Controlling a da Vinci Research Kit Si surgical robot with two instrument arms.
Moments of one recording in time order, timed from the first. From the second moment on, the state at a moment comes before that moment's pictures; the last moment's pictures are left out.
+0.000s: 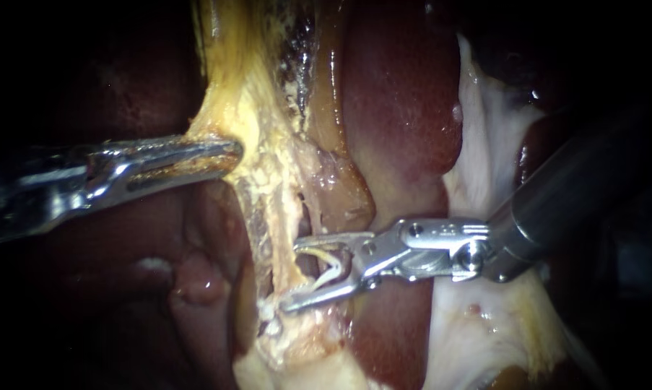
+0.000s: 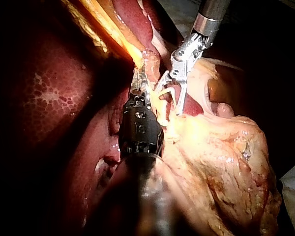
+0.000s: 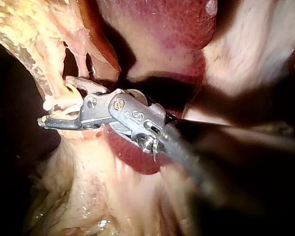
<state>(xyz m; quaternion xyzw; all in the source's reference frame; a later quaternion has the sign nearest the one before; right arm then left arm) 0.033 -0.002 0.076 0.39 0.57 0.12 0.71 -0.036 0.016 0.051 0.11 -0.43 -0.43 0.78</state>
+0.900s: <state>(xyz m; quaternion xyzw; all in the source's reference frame) 0.036 -0.002 0.077 0.42 0.56 0.16 0.70 -0.037 0.016 0.051 0.10 -0.43 -0.43 0.78</state>
